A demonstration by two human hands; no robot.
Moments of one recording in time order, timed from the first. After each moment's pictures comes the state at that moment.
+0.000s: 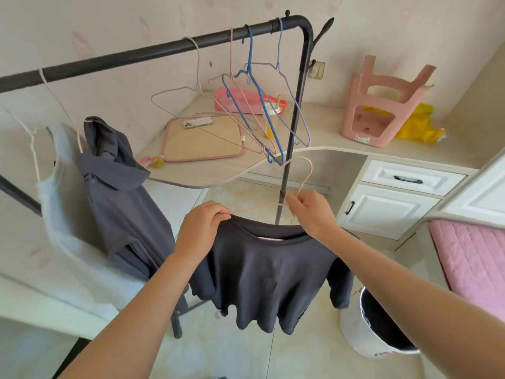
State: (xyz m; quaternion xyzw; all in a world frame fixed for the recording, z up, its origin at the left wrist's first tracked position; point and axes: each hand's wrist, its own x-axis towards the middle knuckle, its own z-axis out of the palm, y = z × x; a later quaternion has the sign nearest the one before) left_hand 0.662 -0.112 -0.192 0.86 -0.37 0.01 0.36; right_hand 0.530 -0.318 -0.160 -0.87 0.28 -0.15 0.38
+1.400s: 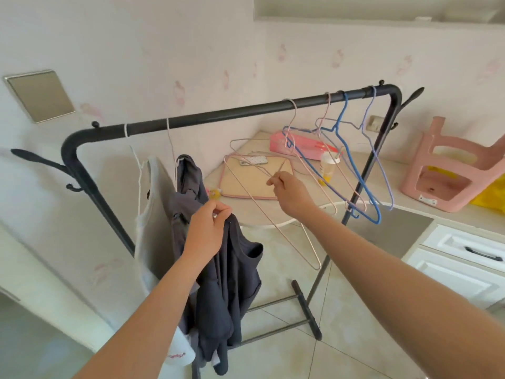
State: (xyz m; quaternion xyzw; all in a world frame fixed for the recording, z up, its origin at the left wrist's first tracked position) left_hand 0.775 -0.030 -0.132 0.84 -0.22 0.04 0.49; right_hand 0.752 -0.234 -0.094 -0.88 0.16 -0.15 0.42
